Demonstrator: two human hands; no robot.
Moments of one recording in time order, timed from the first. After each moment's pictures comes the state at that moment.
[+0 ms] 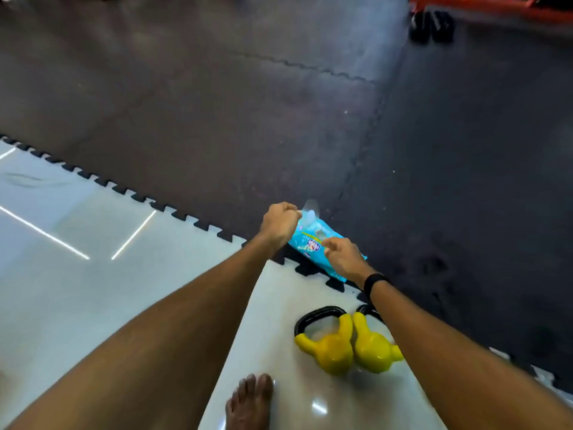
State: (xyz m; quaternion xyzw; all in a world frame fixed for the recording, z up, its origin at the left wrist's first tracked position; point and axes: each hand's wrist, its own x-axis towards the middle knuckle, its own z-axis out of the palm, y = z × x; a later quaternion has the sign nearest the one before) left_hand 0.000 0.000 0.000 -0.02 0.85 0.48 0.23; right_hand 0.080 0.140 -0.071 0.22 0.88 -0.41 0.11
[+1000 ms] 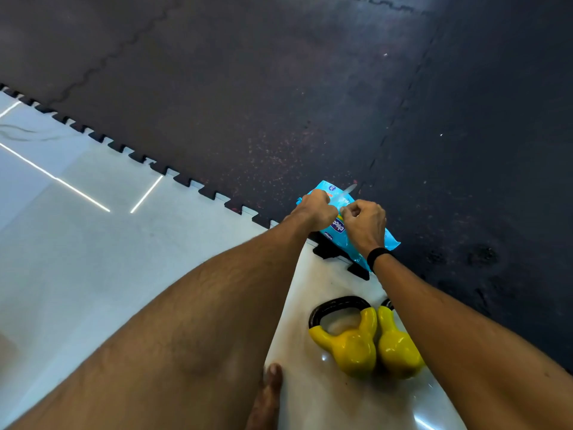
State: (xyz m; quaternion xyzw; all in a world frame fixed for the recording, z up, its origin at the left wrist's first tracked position) left_hand -0.031 0.038 -0.072 0.04 0.88 0.33 0.34; right_hand 0.023 0.142 -0.138 0.29 0.87 -0.39 -0.08
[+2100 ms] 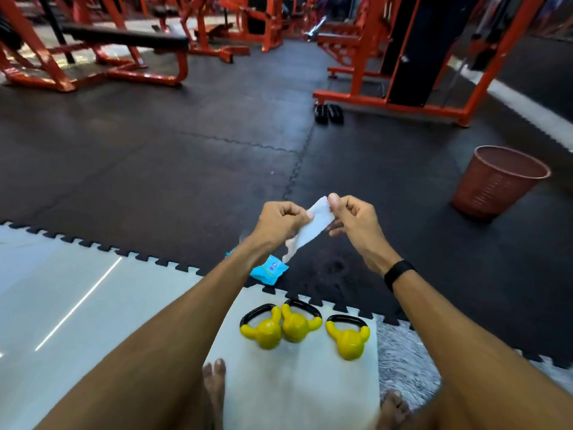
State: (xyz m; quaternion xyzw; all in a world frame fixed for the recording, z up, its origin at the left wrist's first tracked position) left_hand 0.214 0.035 0.223 0.22 0.71 0.63 0.23; right_hand 0.308 0.177 0.230 0.16 0.77 -0.59 -0.21
